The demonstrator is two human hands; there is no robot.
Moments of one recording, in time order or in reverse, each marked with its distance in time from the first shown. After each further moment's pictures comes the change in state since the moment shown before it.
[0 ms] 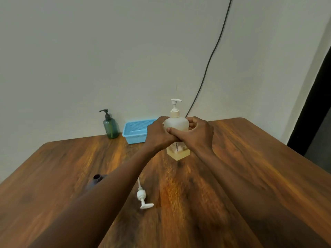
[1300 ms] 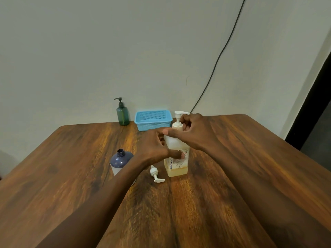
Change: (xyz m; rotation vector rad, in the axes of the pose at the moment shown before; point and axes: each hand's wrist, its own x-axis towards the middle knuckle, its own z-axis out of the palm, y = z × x) left_hand -0.113 -0.031 -0.060 -0.192 -0.112 0.094; right_hand -0.073 -0.080 -0.041 -0.129 -0.419 -0.262
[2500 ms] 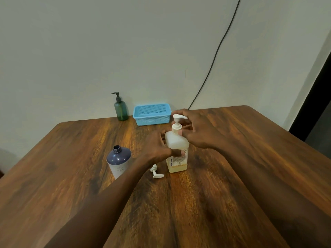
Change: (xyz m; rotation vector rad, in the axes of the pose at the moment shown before) left_hand 0.011 -0.029 0.024 0.116 -0.056 -0.120; right_hand 0.006 0.037 -0.001 0.049 -0.259 -0.015
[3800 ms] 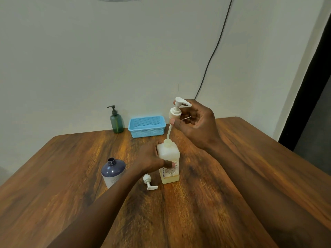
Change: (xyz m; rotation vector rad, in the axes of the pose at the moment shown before) left_hand 0.008 0.002 -0.005 0.212 -0.050 -0.080; right_hand -0.013 -0.029 -0.028 0.350 0.470 -0.234
